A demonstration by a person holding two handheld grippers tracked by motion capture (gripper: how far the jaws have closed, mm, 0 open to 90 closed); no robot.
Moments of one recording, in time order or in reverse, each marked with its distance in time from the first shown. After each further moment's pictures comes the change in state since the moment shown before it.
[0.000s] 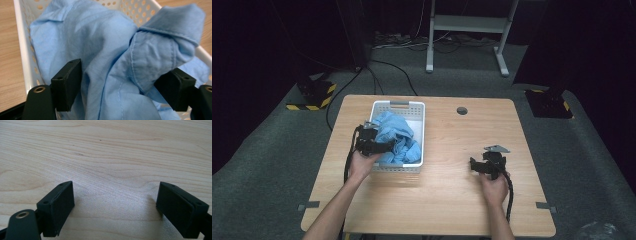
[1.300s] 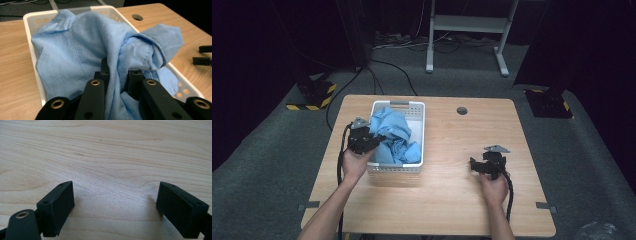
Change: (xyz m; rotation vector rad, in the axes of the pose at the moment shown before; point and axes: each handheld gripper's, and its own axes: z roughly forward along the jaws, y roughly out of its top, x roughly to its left) left arm 0.003 0.009 -0.041 -0.154 -0.084 0.003; right arm 0.000 0.000 0.000 0.000 0.000 0.001
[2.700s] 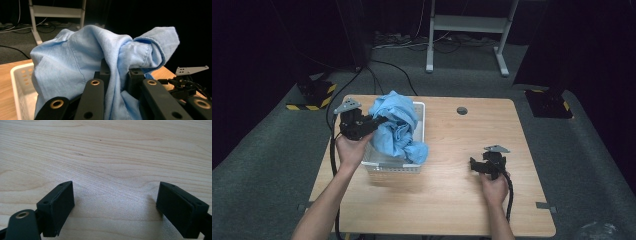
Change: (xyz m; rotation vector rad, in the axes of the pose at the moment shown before) left arm -0.022 0.058 -0.046 -0.192 -0.146 -0.007; right arm 0.000 0.000 0.000 0.000 0.000 0.000
